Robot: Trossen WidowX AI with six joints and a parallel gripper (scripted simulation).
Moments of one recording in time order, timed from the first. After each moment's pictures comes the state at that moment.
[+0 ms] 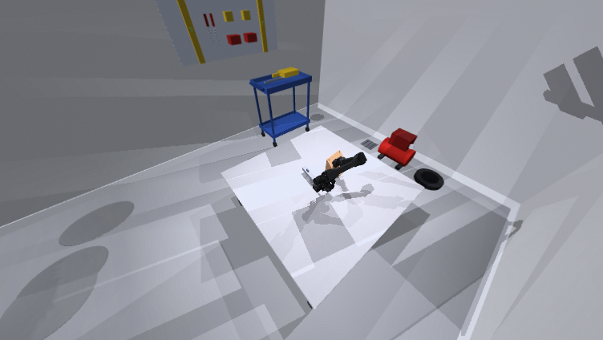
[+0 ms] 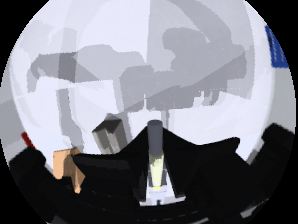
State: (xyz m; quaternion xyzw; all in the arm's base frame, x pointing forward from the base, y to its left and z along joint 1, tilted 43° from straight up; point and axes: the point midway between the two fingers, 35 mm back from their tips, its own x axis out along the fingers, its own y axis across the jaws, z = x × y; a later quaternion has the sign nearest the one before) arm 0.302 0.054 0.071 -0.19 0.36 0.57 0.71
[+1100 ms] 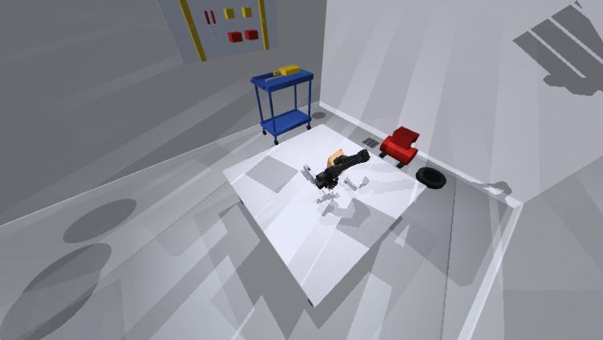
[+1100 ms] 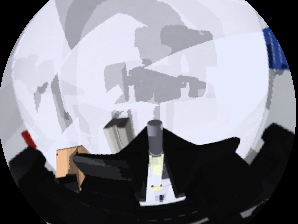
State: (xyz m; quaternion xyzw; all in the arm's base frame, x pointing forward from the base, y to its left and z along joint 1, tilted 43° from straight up) arm 0.290 0.049 0.086 -0.19 0.36 0.57 0.71
